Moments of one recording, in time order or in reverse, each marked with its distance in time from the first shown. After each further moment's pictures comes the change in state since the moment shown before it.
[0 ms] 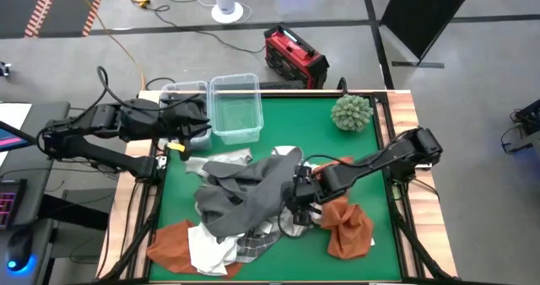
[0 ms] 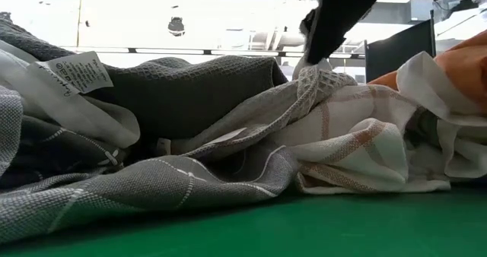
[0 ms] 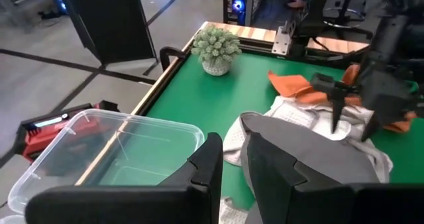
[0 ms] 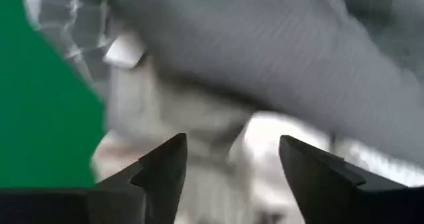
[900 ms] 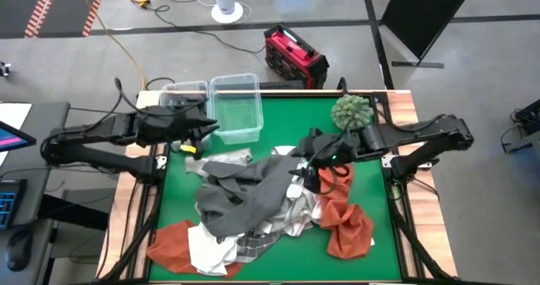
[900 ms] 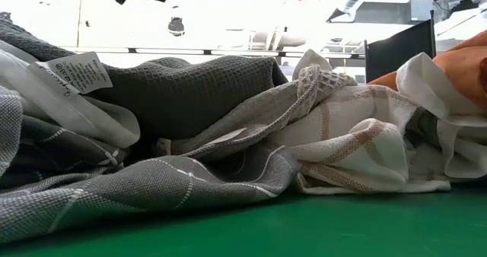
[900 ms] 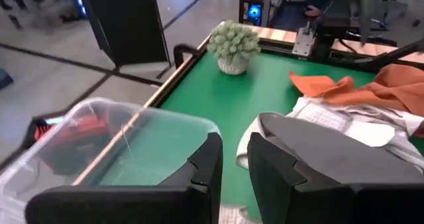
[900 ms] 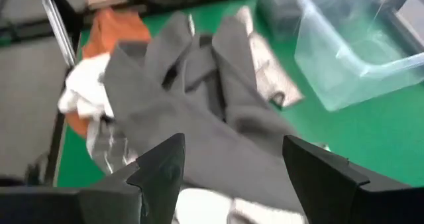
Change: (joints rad) left arm 0.084 -0.059 -0.276 0.263 0.005 0.033; right arm -0.155 -0.336 0.006 0.084 0.012 -0.077
